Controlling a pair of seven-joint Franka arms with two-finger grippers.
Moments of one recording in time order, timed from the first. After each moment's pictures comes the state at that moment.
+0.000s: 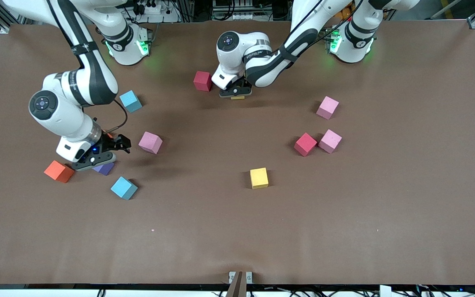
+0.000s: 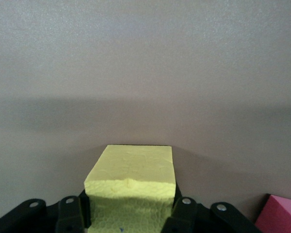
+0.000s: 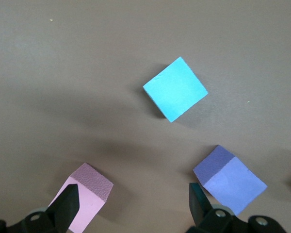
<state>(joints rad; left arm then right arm) -0.49 0.63 -0.68 -1.98 0.43 2.35 -1.47 0.08 0.19 0.07 -2.14 0.02 2.36 -0.18</state>
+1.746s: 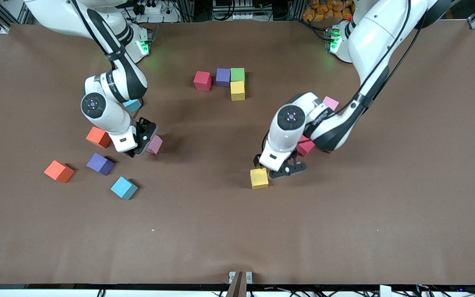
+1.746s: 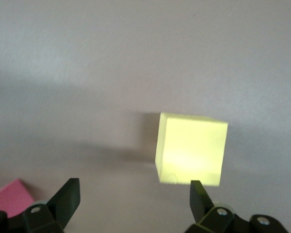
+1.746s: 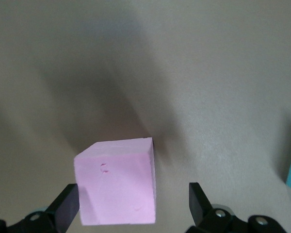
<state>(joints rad) -0.17 0.74 -0.52 -1.57 0.44 2.27 -1.07 0.09 0.27 0.18 -2.32 0.02 2.55 -0.90</state>
